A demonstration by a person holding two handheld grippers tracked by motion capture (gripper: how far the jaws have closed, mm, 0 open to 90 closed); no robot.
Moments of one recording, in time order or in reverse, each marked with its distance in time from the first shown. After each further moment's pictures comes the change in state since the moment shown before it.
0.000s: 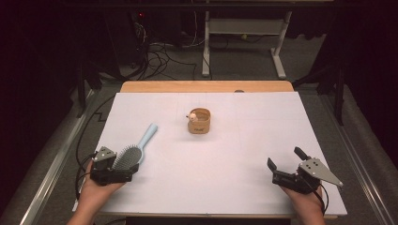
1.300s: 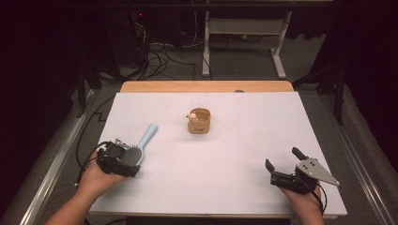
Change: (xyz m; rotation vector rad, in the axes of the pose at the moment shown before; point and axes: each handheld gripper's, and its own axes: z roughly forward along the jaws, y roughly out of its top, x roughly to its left) left arm -0.007 0.014 0.031 0.331 0.199 0.175; right arm 0.003 0.000 0.002 0.012 0.012 -0.020
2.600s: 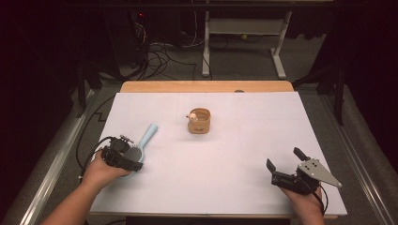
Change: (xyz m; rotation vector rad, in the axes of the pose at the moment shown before) left arm 0.003 0.011 0.018 0.099 -0.018 -0.068; right arm 0.000 0.001 -0.003 -0.016 -0.014 0.012
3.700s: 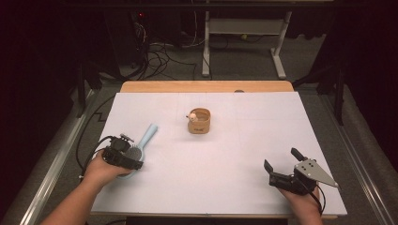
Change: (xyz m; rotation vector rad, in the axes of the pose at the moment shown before) left arm -0.003 0.003 0.001 0.003 0.024 -0.022; right arm 0.005 -0.002 0.003 0.013 0.013 -0.016
